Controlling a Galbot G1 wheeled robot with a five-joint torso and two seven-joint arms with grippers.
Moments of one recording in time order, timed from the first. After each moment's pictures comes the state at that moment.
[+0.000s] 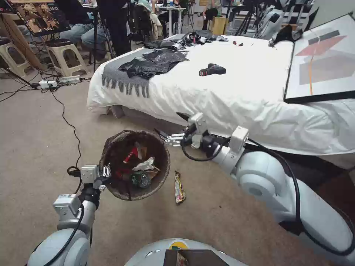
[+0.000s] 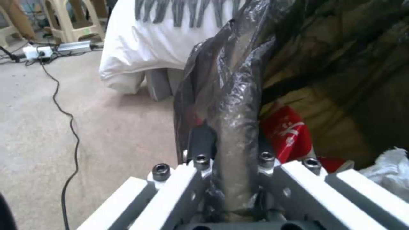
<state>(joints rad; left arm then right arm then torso) 1.82 -1.37 -0.72 -2.50 -0.30 0.36 -0.09 -0.90 0.80 0.03 2.37 0.78 -0.44 0.15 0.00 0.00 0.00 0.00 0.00</state>
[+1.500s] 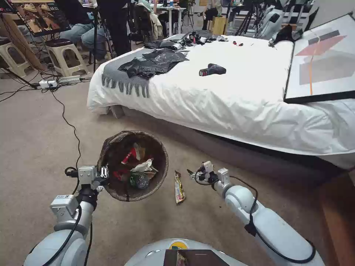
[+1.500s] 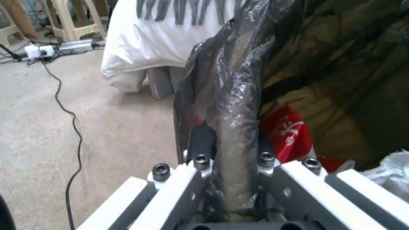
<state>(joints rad) 1.83 -1.38 -0.74 -2.50 -0.29 0.36 -0.08 -1.13 0.97 0.05 1.72 0.53 -0.33 0.01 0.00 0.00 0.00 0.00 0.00</state>
